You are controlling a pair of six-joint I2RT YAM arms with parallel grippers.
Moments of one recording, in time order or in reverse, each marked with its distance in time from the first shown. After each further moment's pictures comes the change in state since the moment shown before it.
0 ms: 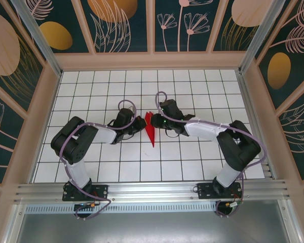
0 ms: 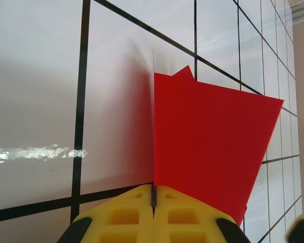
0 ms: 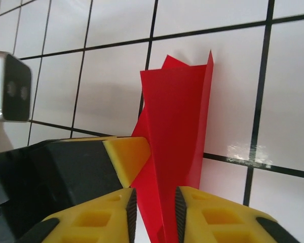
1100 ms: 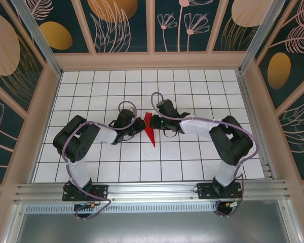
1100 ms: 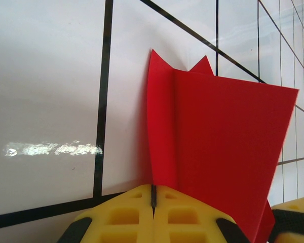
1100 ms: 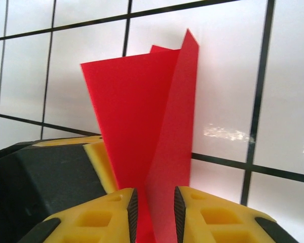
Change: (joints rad) left arm 0.000 0.031 0.001 0.000 -0.005 0.002; right arm 0.006 0.081 0.060 -0.072 0.021 -0.014
